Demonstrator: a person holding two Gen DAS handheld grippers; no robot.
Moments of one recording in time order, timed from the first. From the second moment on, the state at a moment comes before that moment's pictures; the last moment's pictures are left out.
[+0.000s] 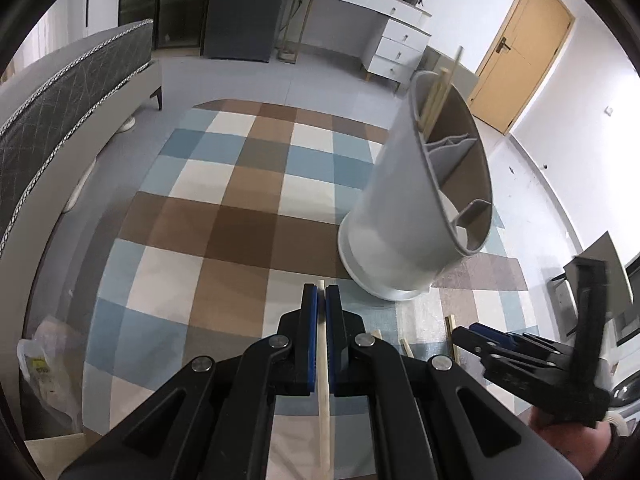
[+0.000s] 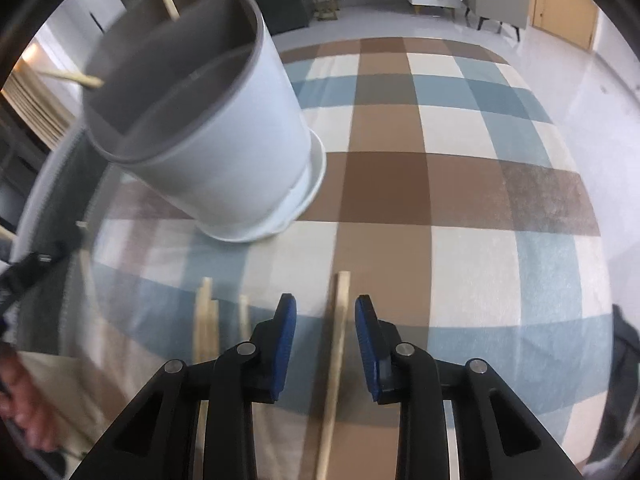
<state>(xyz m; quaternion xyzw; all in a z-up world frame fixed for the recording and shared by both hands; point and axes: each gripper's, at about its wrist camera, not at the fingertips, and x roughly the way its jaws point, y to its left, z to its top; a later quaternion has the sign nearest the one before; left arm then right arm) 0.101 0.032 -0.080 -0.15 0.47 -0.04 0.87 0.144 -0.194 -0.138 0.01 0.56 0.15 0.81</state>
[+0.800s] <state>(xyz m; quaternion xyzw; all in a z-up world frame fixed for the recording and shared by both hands) 0.079 0.030 -0.049 -0.14 0.44 -0.07 0.88 0.117 -0.217 -0.077 0.12 0.44 0.14 0.88</state>
